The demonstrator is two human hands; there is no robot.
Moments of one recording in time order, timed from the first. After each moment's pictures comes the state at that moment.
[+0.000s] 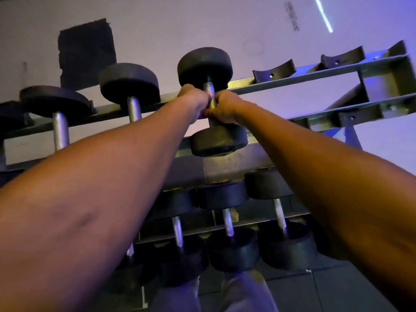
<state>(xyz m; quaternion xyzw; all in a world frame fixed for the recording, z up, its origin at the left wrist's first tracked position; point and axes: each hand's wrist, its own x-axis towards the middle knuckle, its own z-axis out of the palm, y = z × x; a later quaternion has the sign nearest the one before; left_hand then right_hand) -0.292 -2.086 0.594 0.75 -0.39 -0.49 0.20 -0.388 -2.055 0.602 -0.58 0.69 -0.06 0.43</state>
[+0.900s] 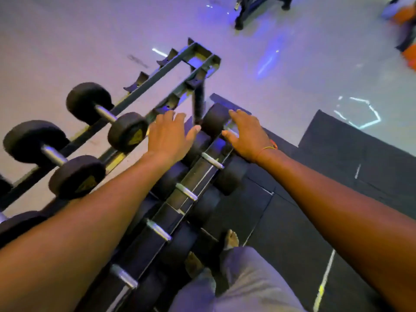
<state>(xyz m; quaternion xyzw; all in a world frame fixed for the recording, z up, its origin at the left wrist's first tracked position) -0.306 -1.798 0.690 0.30 -0.95 -0.09 0.07 -0.461 -1.628 0.683 -0.41 0.89 -0.18 0.10</state>
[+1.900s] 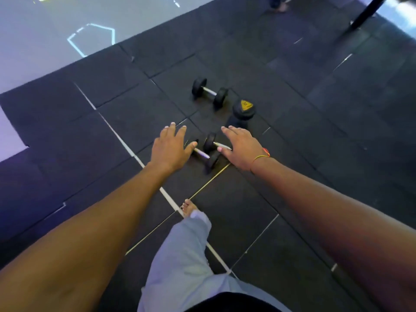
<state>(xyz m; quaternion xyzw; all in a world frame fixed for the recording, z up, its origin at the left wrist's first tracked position) -0.375 -0.794 0.568 -0.35 -0.92 -0.11 -0.14 -0.239 -0.617 0.609 0.24 0.95 -0.15 0.12</state>
